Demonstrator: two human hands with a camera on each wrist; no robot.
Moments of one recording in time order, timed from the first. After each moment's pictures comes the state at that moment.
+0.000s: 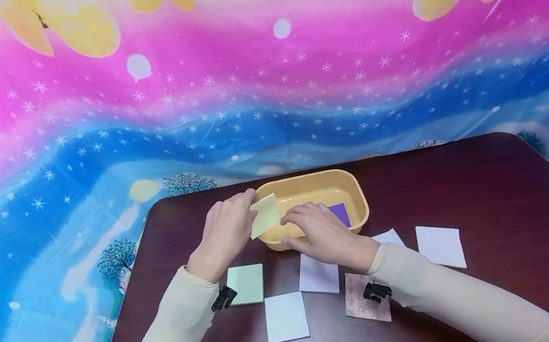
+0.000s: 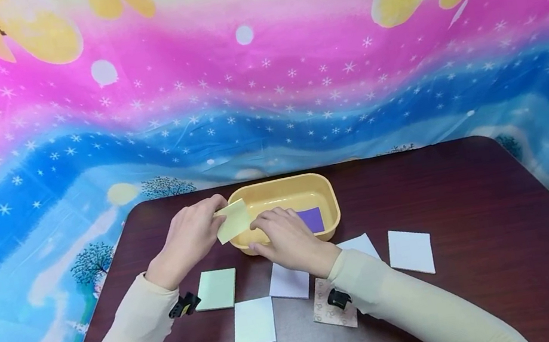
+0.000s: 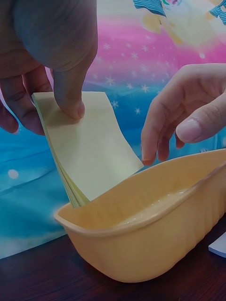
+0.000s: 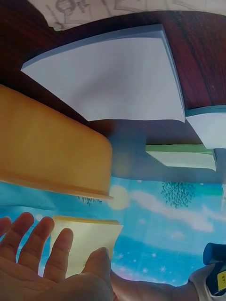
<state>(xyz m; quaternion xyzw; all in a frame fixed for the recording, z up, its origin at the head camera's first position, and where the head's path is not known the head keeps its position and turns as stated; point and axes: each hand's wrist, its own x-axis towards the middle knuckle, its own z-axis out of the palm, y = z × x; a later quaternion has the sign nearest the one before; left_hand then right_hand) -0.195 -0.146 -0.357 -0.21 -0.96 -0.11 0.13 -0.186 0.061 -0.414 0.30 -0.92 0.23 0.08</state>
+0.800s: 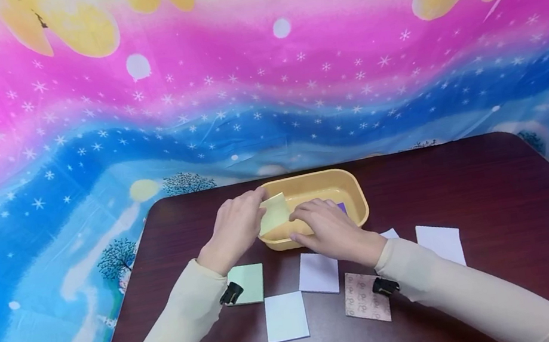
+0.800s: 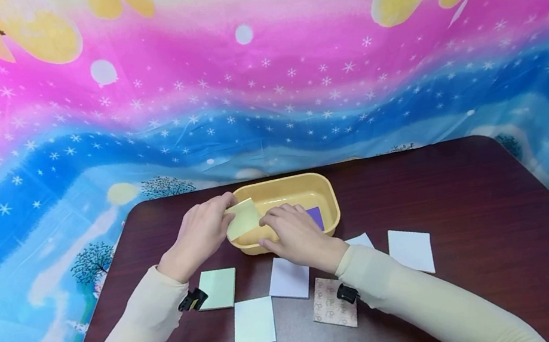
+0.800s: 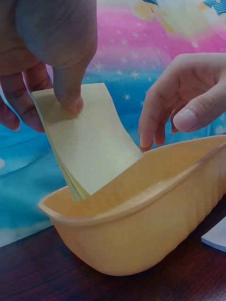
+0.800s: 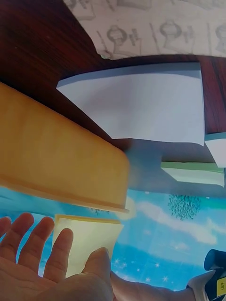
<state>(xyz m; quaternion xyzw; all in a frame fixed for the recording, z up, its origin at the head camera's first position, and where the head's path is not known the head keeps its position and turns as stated) -0.206 -0.133 -0.366 -0.22 -0.97 -0.09 0.11 -0.192 0.074 -0.416 0.30 -0.93 0.19 0.09</state>
